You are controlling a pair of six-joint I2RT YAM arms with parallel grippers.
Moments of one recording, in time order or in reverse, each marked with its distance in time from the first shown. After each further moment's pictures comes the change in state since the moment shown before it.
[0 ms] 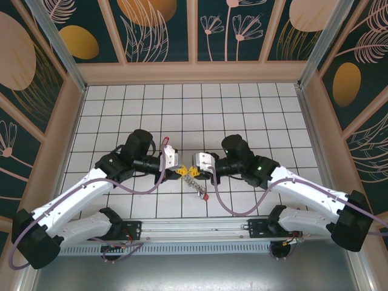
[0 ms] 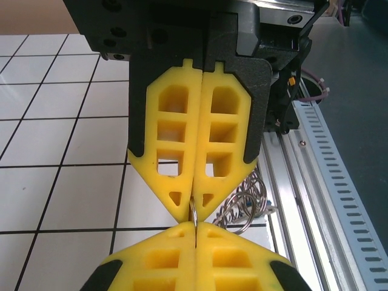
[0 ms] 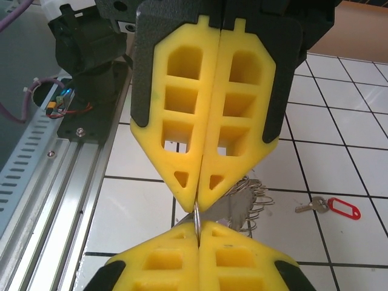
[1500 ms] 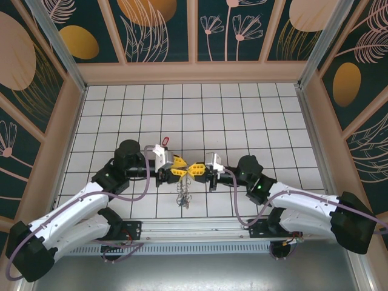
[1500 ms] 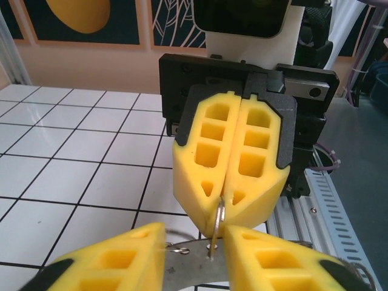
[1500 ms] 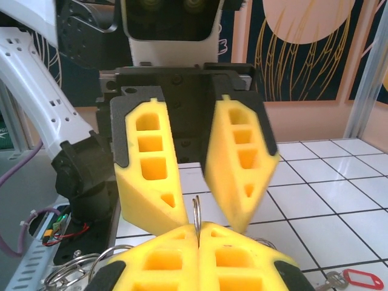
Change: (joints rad) left arm 0.011 -0.159 -0.241 0.461 0.011 -0.330; right arm 0.063 -0.062 -0.377 0.868 0.077 0.470
